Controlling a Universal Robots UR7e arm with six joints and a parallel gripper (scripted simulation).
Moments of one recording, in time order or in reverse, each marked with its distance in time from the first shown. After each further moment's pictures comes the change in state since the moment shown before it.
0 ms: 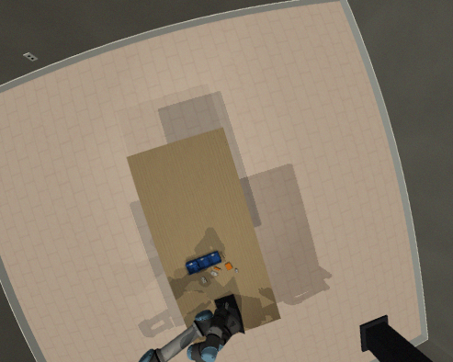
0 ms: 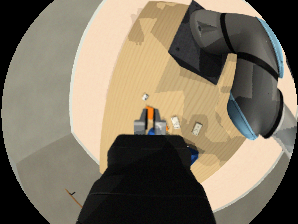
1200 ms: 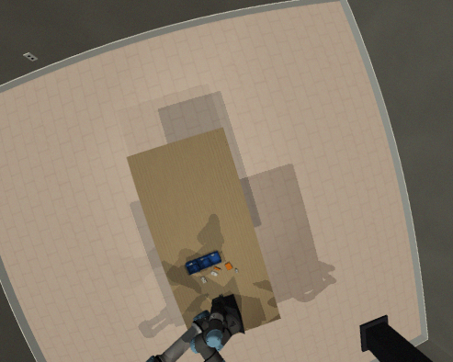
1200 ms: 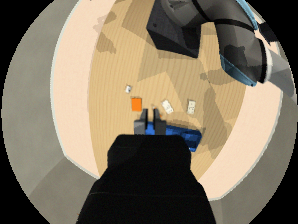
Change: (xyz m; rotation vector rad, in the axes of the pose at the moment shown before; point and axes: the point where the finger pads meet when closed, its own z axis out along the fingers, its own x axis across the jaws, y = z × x) arm -0.004 0.056 0.023 0.026 0.220 0.214
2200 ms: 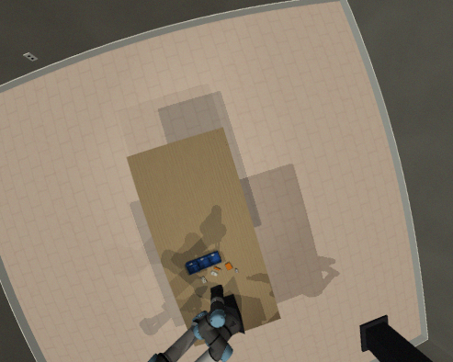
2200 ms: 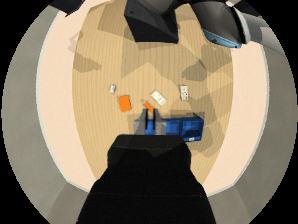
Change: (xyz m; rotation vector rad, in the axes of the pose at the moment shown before) arm 0.001 0.046 0.036 0.083 0.158 0.191
